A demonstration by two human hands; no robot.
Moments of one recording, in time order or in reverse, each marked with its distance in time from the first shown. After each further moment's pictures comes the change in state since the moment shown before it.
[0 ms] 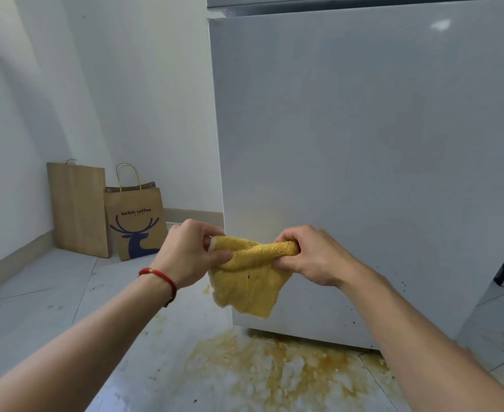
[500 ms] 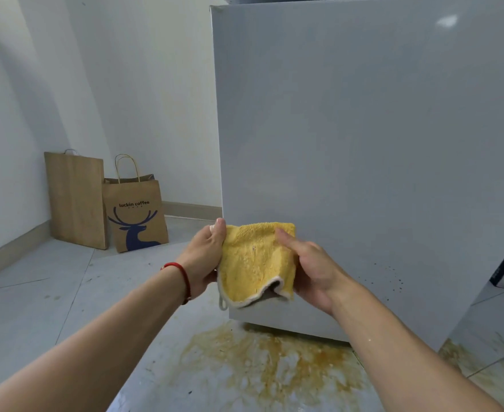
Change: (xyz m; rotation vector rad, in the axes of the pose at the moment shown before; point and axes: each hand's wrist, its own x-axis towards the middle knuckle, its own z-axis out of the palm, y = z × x) left_hand 0.007 0.005 0.040 -0.839 -0.185 -0.471; right_hand -0.005 0.014 0.037 1.201 -0.083 0.329
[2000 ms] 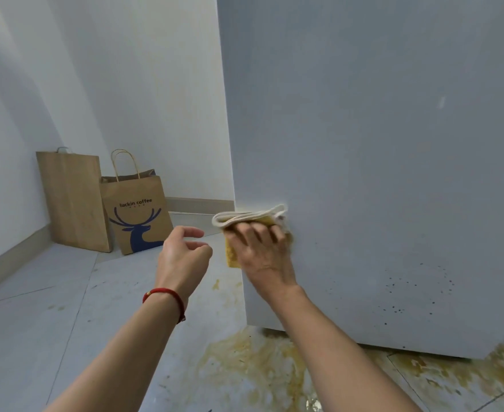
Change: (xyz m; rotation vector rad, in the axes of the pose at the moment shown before) left_hand 0.053 -0.030 -0.054 0.239 0.469 0.192; right_hand 0.165 0.089 0.038 -1.884 0.782 -1.288
